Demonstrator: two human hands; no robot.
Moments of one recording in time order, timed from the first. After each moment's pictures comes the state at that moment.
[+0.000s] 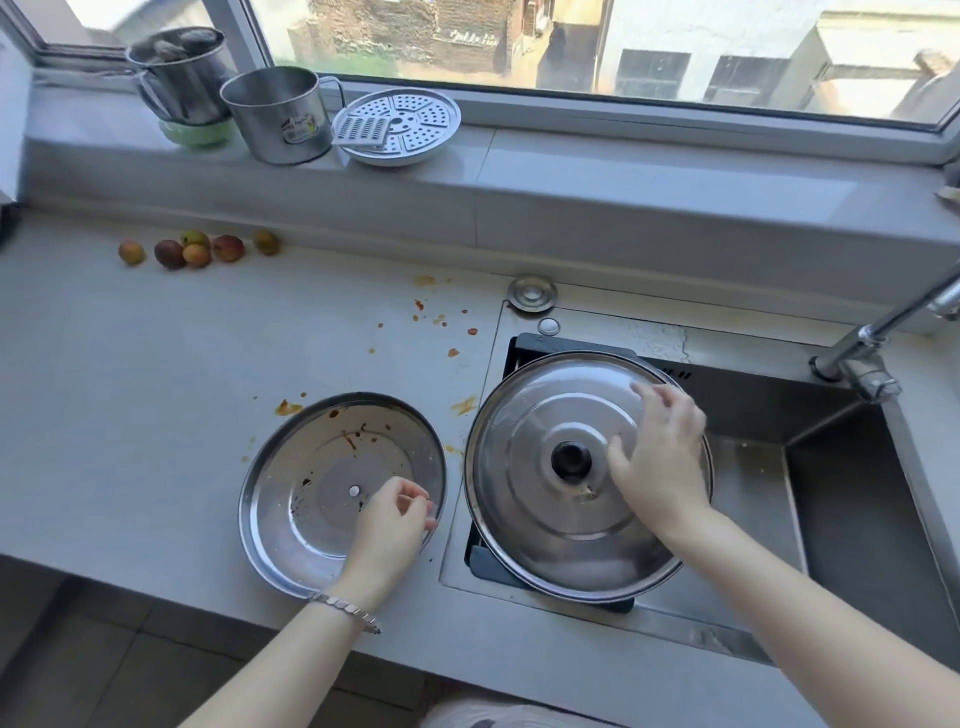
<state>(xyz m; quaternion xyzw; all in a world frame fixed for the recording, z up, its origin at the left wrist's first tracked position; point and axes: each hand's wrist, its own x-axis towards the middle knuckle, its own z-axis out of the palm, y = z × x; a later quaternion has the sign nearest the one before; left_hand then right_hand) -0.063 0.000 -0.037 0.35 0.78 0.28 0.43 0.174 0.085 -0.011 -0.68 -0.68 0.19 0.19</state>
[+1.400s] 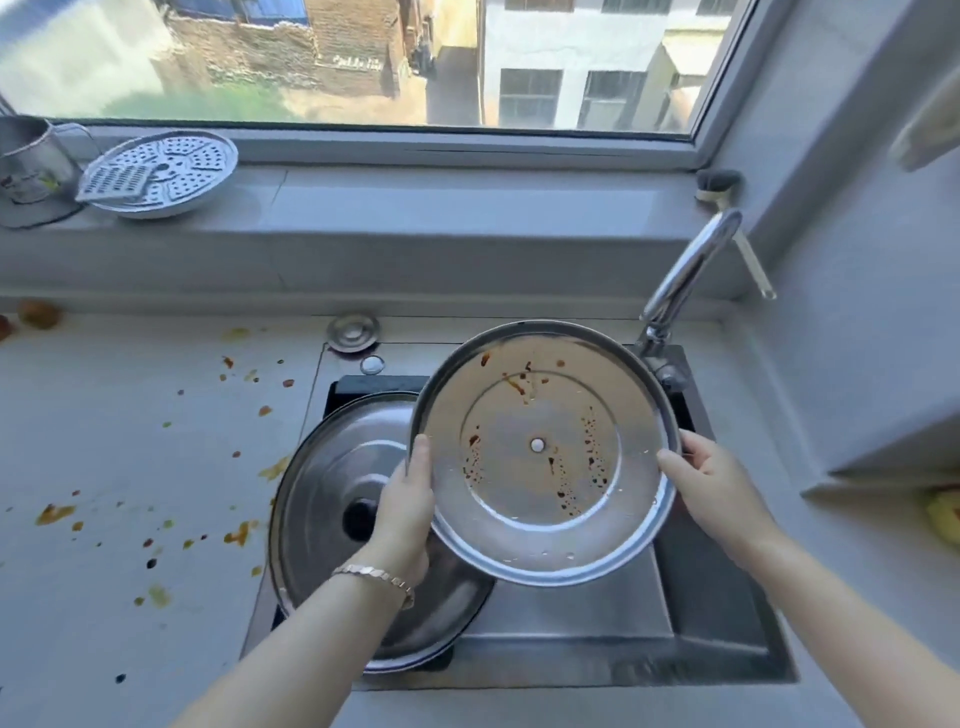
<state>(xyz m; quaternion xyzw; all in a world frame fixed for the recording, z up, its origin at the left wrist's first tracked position) 0.162 0.104 -0.006 0.22 0.67 0.38 0.60 0.411 0.093 0.028 -0.70 -0.47 0.45 0.31</state>
